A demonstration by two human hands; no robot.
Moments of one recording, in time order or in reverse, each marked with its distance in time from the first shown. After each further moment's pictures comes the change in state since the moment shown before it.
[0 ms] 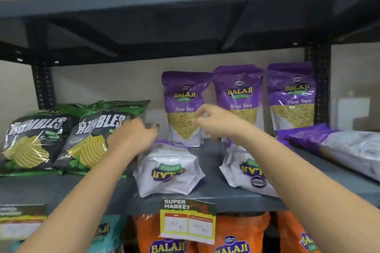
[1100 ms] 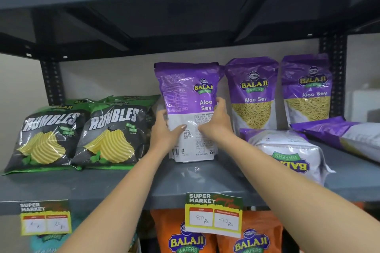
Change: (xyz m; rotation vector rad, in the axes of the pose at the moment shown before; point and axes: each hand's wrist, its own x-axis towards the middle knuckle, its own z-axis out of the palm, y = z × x) left_hand 0.030 -0.008 0.067 -0.822 0.064 0.080; right_hand 0.057 0.033 0.080 0.153 0.374 0.137
